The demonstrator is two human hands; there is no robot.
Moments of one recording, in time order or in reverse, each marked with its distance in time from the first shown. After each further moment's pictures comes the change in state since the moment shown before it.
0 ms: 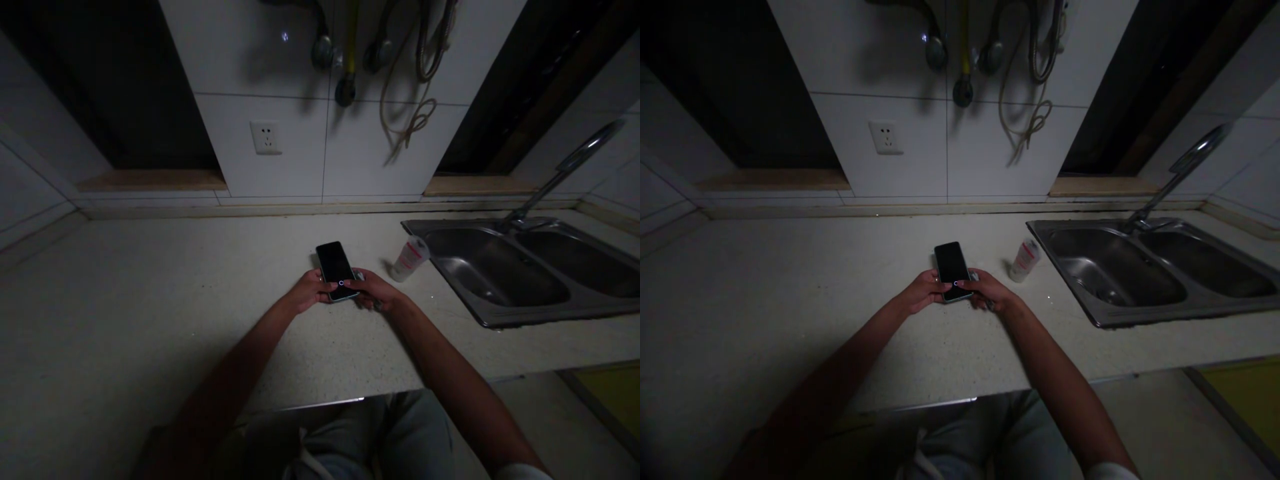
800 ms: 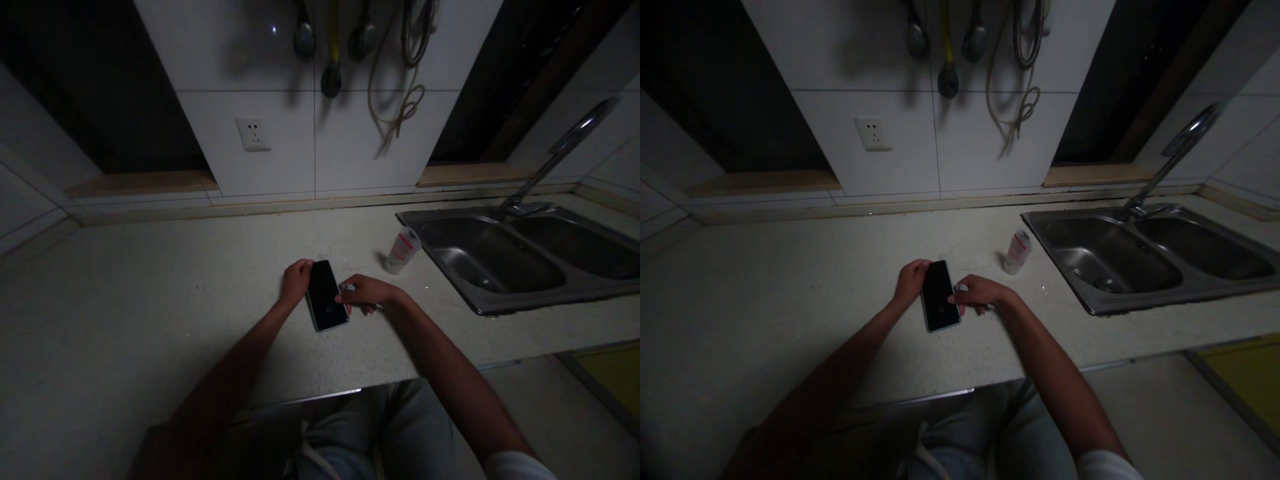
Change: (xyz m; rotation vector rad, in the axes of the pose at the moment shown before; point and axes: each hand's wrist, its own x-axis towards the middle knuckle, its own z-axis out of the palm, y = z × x) left_hand 0.007 -0.003 -0.010 0.779 0.556 0.433; right_hand -0.012 -0.005 -0.003 -0.633 -0.228 0.053
